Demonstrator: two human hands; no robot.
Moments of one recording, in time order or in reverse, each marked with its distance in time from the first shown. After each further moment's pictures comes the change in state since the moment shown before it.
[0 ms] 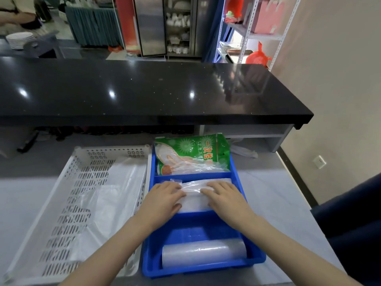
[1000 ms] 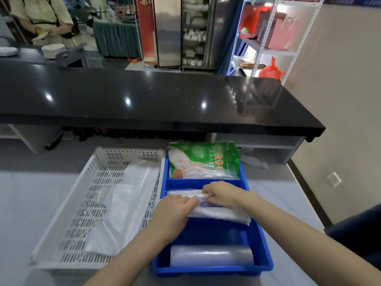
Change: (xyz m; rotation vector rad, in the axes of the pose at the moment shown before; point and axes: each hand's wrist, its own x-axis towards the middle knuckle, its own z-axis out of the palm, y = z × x) left_hand -0.026 0.044 -0.038 0.067 0.134 0.013; right_hand 0.064 -0.001 -0.024 0.253 -0.449 -0.053
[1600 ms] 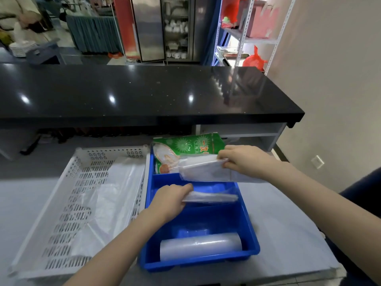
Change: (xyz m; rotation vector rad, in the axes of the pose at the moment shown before) left_hand 0.038 -0.010 0.037 -0.098 -0.265 -0.116; right_hand -0.083 0.019 -0.087 -0.312 0.329 0.025
